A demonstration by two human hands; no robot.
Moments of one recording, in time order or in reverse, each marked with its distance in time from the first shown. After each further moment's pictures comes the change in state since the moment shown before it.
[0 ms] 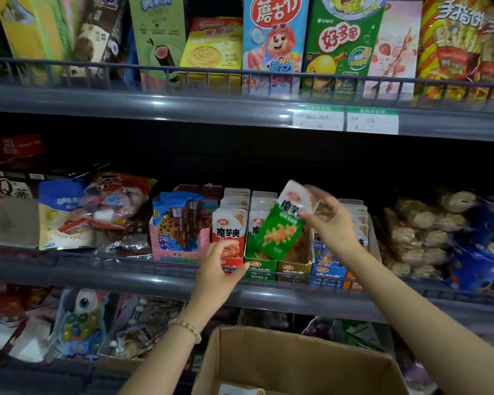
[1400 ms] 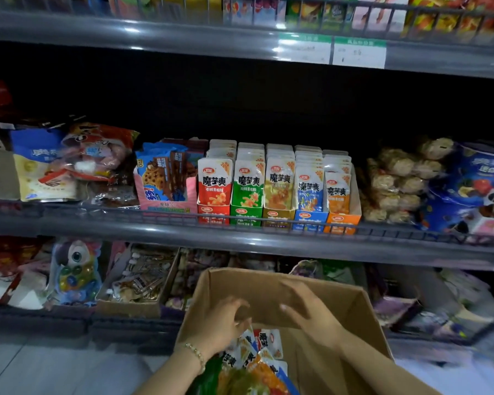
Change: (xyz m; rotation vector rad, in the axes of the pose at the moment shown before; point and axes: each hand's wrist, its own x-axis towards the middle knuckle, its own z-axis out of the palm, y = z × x) left_hand -0.136 -0.054 0.057 0.426 -0.677 -0.186; right_hand -0.209 0.119 -0.019 -0.592 -0.493 0.281
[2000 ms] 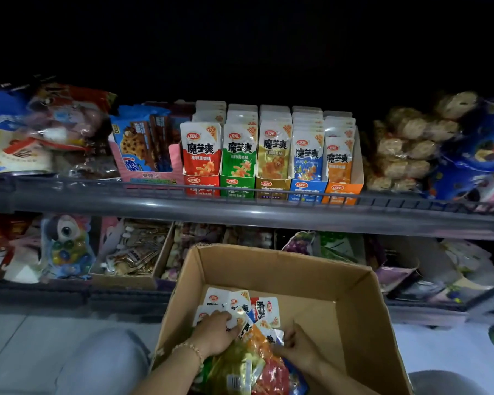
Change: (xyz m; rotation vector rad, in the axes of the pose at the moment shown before) left_hand 0.010 -0.043 0.082 0.049 -0.300 -0.339; right_hand -0.043 0.092 0.122 0.389 -0.113 0.659
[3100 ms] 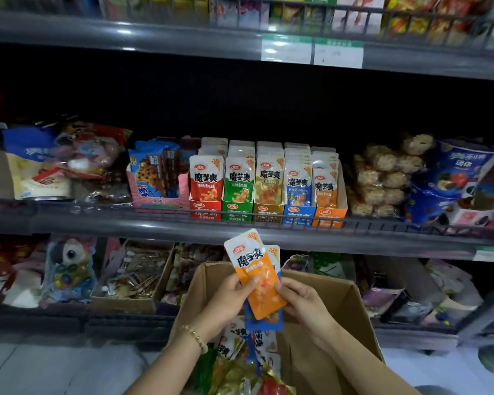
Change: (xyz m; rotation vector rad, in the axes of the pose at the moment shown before) left_hand -0.068 0.076 -0.086 -1.018 0.180 0.404; right_hand -0.084 -0.151 -0.060 0.596 -0.022 -0.391
